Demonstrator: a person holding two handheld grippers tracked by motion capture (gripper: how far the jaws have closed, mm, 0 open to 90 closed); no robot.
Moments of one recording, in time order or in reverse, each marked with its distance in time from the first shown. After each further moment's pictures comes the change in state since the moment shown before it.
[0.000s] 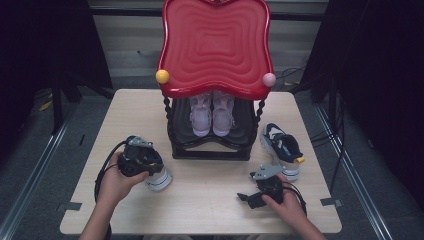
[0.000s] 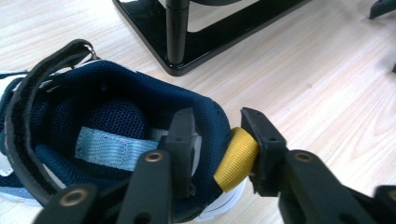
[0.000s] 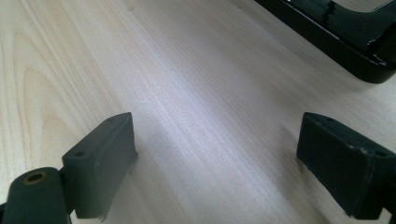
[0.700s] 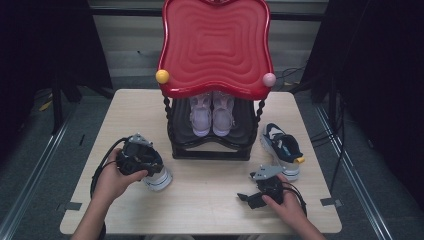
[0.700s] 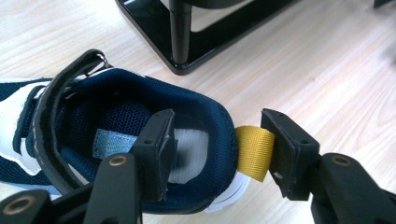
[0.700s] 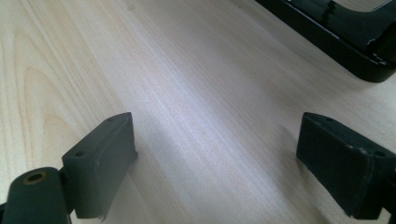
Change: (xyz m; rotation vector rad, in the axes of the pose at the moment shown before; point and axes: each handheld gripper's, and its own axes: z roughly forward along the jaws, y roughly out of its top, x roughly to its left) left arm 0.002 0.009 -0.008 0.052 0.024 0.052; right arm 0.001 0.000 -0.001 -0.001 -0.003 -0.001
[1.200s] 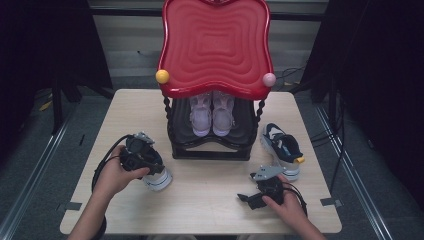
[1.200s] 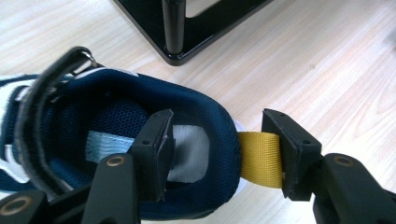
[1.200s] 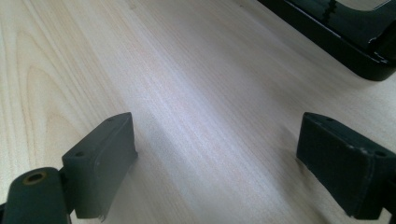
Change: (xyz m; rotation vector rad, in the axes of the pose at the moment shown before) left arm 0.004 0.008 0.009 0.091 -0.053 0.004; right arm 0.001 -0.001 -0.001 0.001 0.004 0.001
